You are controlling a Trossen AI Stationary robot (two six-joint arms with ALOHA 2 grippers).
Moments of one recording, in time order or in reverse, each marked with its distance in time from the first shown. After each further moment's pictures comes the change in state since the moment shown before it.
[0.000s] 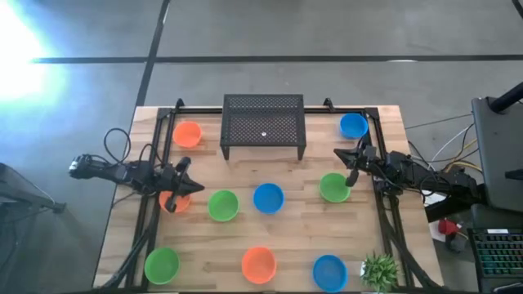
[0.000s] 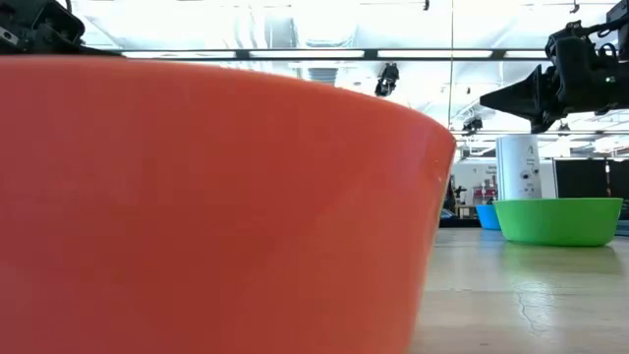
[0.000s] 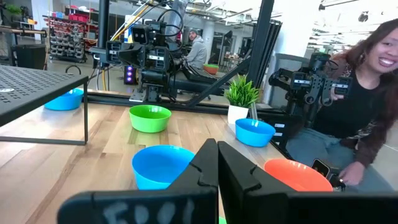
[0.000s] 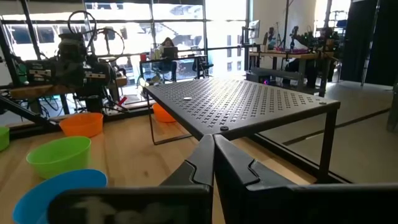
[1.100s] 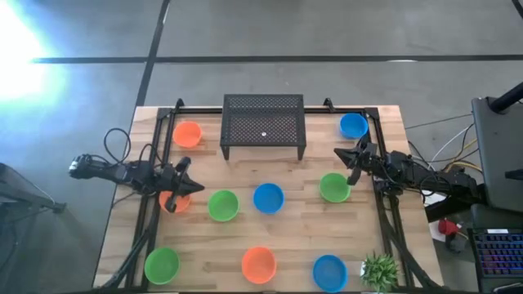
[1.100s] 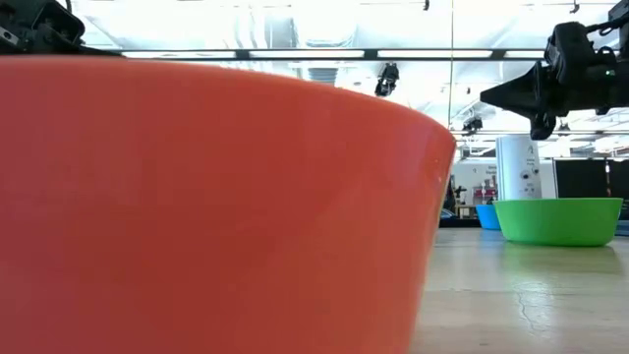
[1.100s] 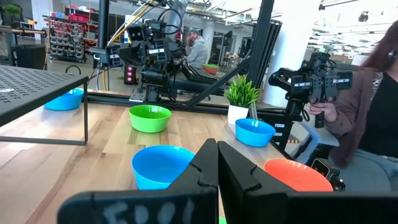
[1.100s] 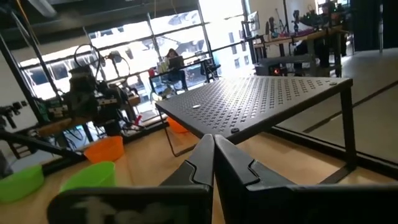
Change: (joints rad) left arm 0.000 0.000 0.000 0.000 0.000 0.000; right arm 0.000 0.000 0.000 0.023 -0.003 0.212
